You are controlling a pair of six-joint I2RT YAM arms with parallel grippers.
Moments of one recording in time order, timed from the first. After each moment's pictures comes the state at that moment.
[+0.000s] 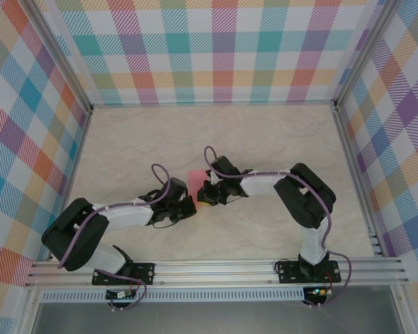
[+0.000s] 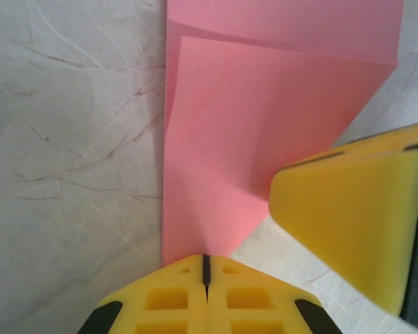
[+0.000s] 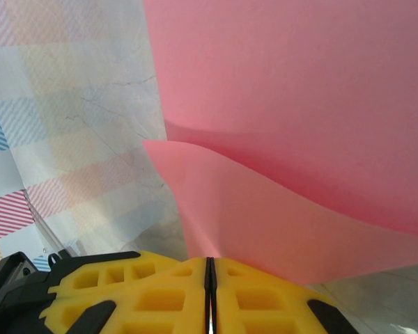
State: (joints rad) left arm -0.68 1.43 0.53 -0.06 0.17 -0.93; right arm 0.79 1.92 1.04 -0.08 -0.56 0.93
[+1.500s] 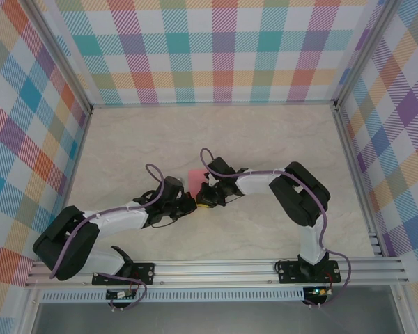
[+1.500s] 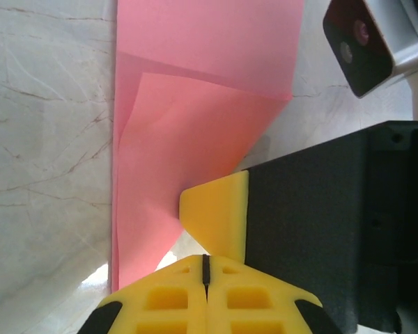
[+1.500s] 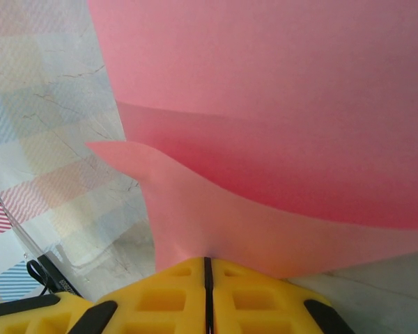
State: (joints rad) left arm -0.67 1.36 0.50 0.01 0.18 -0.98; right arm 0.80 1.97 1.10 -0.18 -0.54 0.93
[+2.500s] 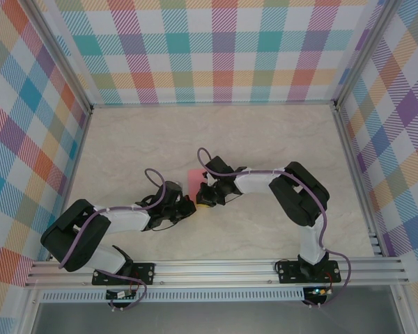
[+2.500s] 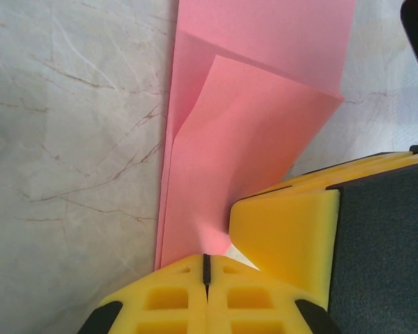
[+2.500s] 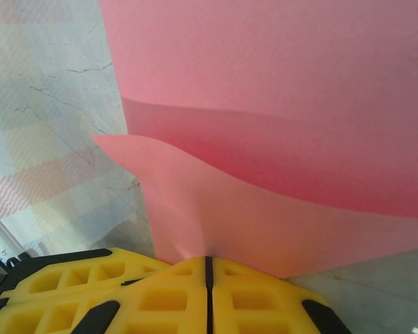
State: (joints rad) left arm -0.65 1.43 0.41 0.17 0.19 -1.03; right arm 0.80 1.97 1.13 -0.24 -0.51 0.86
